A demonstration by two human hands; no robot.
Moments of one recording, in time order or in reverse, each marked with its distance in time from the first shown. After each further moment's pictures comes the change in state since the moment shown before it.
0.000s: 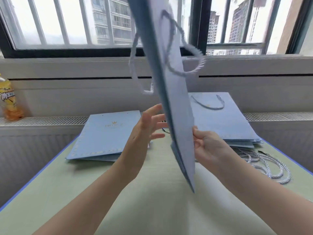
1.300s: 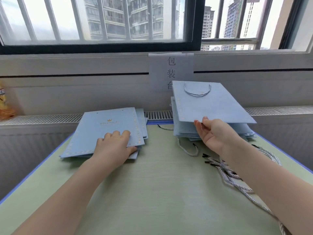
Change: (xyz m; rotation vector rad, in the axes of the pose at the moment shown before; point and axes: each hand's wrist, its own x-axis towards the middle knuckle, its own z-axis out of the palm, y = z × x) left_hand 0.020 -0.050 -0.061 1.569 -0.165 -0.341; right_hand 0.021 -0.038 -0.019 -0.214 0.264 -0.146
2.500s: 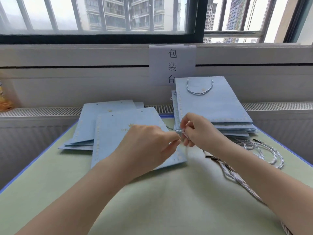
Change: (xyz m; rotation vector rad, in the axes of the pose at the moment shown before) left_hand -0.037 0.053 -0.020 -0.185 0.585 0.688; right_hand -0.008 0.027 -0.004 -1.381 -0.330 -0.537
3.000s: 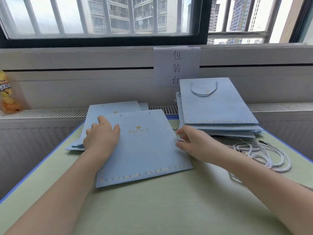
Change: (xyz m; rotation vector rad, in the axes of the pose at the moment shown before) left_hand -0.027 -0.092 0.012 -0.014 -0.188 -1.145; right_hand -0.007 0.001 0.015 -0.231 -0.220 0.026
